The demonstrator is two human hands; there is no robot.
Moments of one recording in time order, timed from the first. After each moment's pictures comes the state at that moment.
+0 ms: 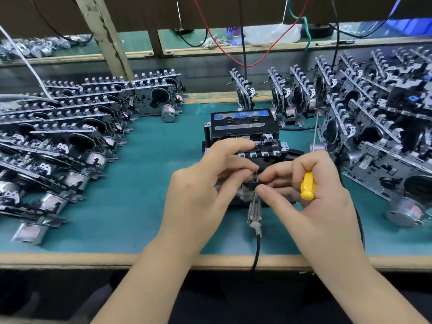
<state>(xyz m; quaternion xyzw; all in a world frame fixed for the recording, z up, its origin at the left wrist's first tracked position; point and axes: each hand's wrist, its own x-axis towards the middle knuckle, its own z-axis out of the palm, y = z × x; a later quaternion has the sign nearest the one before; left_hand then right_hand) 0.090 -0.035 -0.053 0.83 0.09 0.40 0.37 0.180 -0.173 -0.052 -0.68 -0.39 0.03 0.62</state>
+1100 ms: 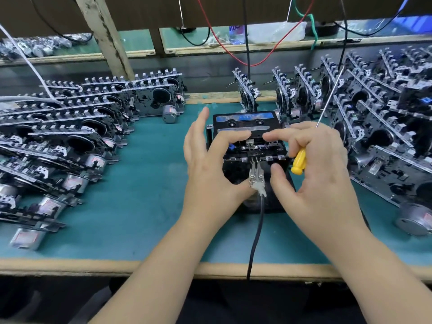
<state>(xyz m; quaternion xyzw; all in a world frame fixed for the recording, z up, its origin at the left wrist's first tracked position) 0.126 -0.016 -0.076 0.84 0.20 0.36 0.35 0.217 -0.154 -0.051 -0.73 -0.50 -0.14 0.44</state>
